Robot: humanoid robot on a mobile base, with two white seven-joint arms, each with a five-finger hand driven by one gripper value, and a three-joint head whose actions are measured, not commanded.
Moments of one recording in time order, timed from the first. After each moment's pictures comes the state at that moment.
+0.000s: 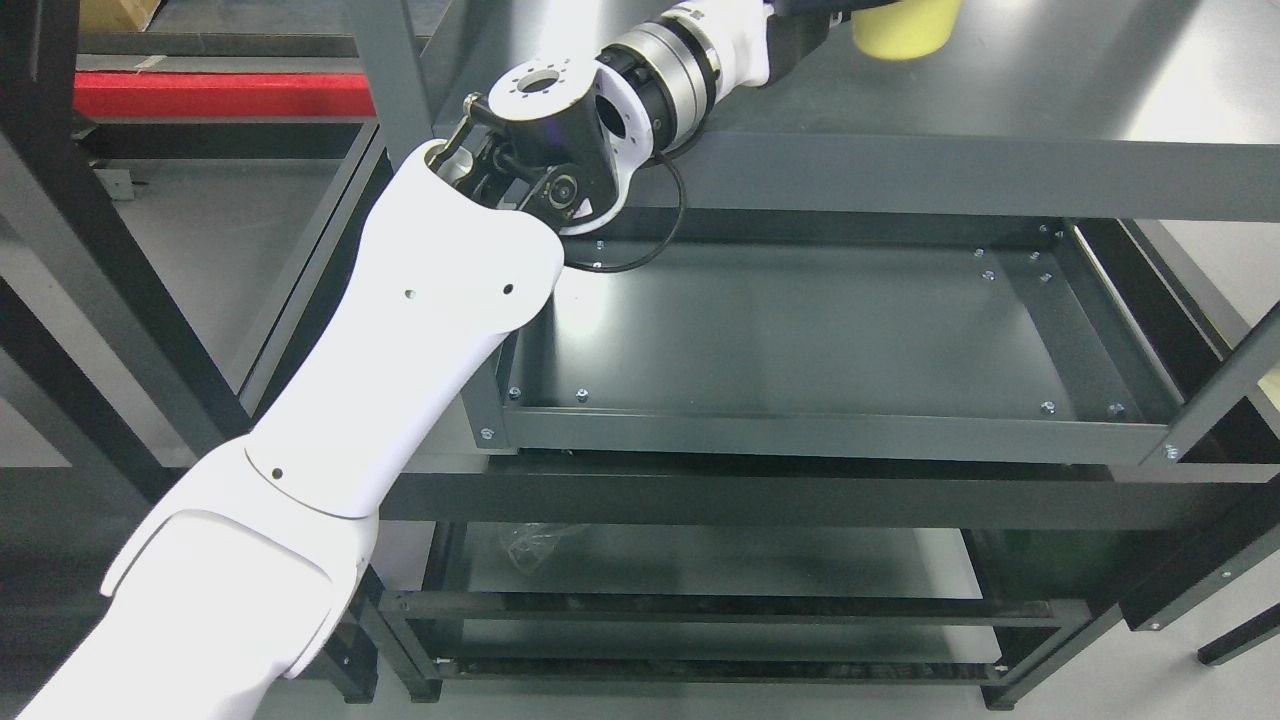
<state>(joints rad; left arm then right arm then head) -1.34 0.00 -0.62 -1.22 0.92 0.43 0.07 0.00 0.00 0.00 -0.24 0.00 0.09 -0.12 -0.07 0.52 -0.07</state>
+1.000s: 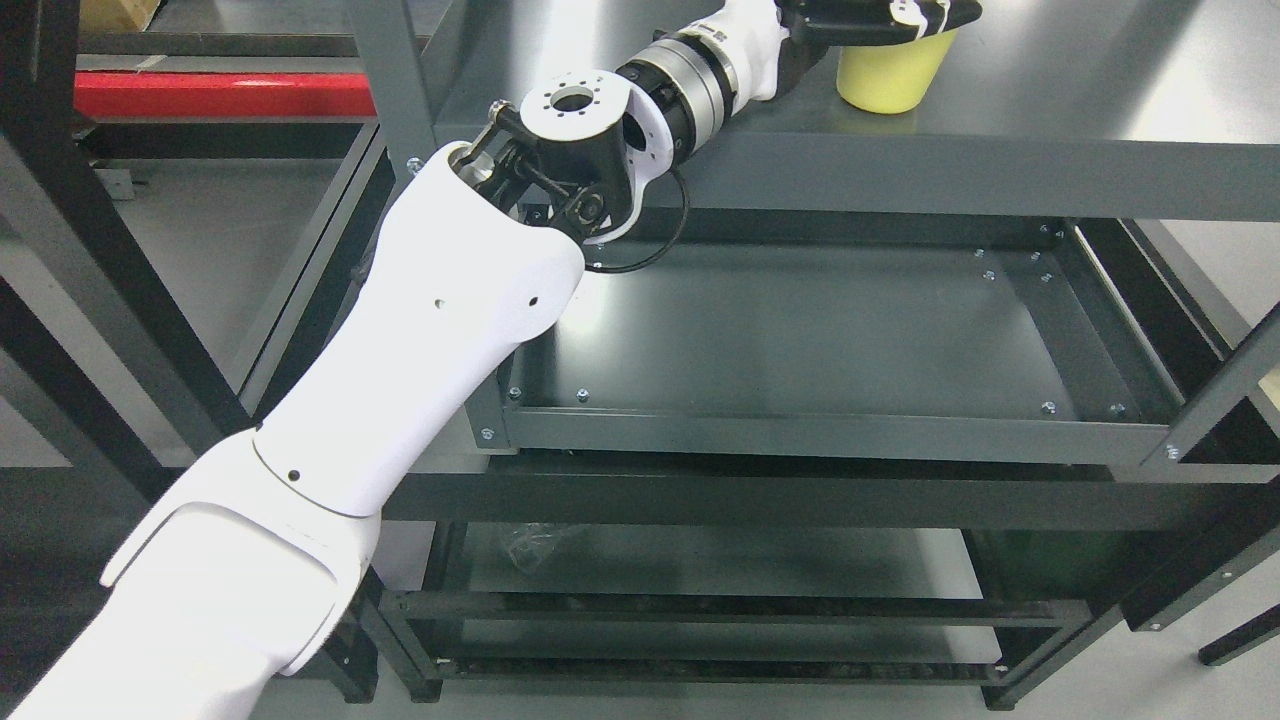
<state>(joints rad) -1.36 0.00 -0.66 -1.22 0.78 0.37 0.06 0.00 0.00 0.00 -0.24 0.00 0.09 -0.12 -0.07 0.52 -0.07</state>
